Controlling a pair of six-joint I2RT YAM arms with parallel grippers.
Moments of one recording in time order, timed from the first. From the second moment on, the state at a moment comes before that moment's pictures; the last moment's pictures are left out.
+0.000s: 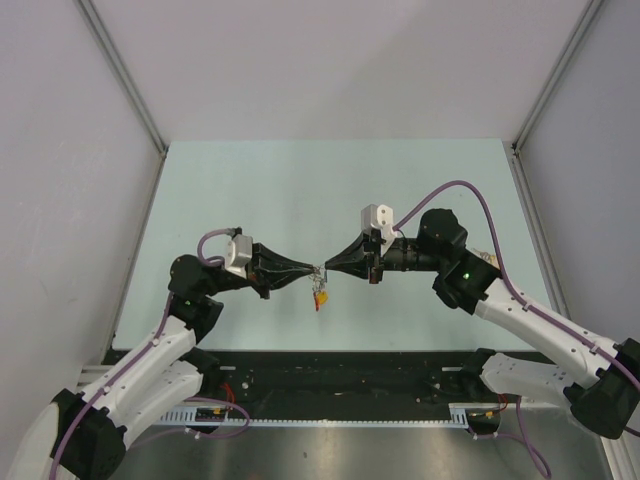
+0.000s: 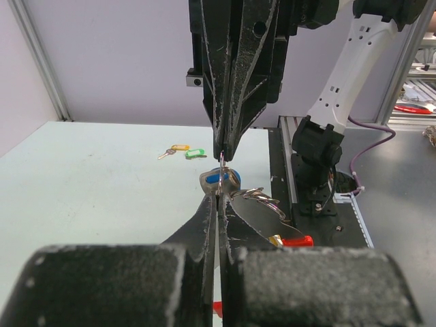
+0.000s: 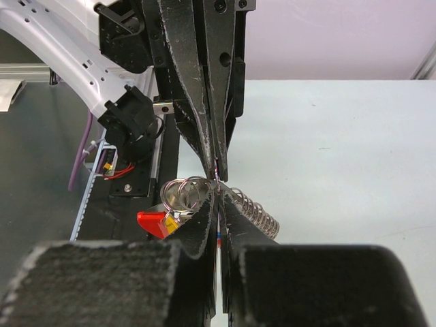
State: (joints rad) left arm -0.48 0.78 0.44 0.72 0.96 -0.30; right arm 0.80 1.04 0.92 0.11 -0.73 -0.07
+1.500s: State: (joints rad) left arm -0.48 0.78 0.44 0.72 0.97 -0.30; right arm 0.82 1.06 0.92 0.13 -0.73 -0.06
